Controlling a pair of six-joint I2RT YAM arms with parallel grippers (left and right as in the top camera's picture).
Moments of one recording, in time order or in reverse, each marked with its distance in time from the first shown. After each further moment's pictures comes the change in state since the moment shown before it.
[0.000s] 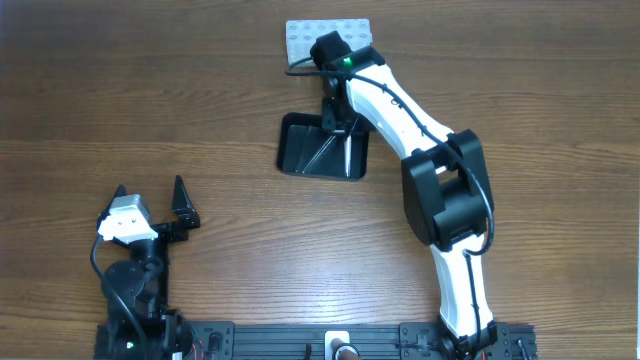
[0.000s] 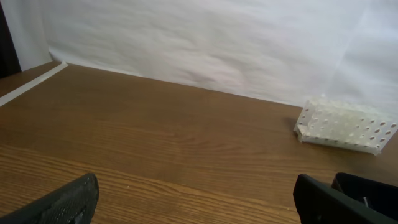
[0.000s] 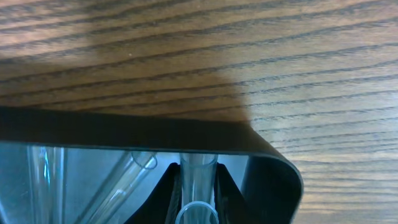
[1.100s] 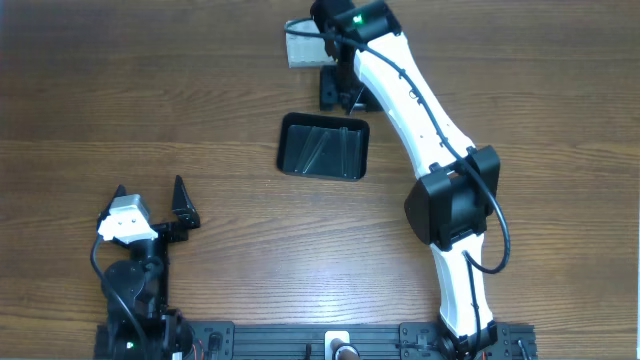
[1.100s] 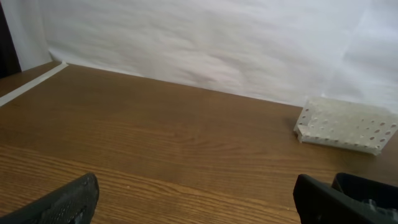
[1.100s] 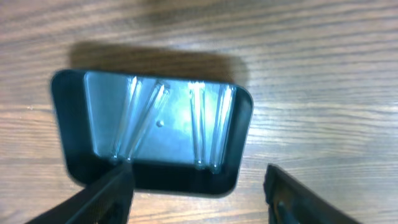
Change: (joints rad) left arm 0.000 0.000 0.000 0.000 0.000 0.000; right arm -0.005 0.002 0.460 -0.439 -0.038 -0.015
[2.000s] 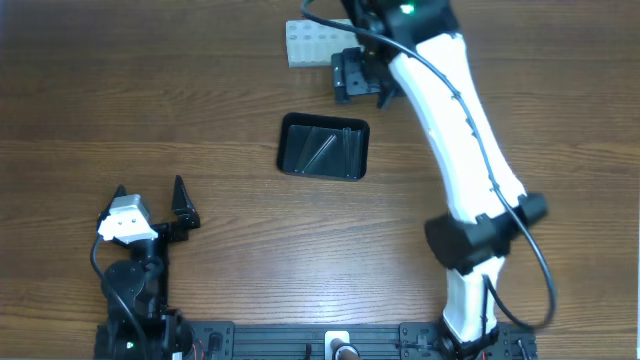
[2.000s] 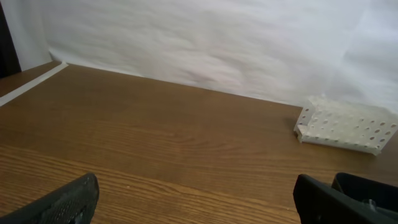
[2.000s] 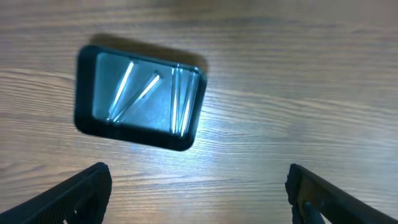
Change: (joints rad) left arm 0.000 0.000 0.000 0.000 0.000 0.000; right arm -0.006 -0.197 0.146 -0.177 0.091 -0.139
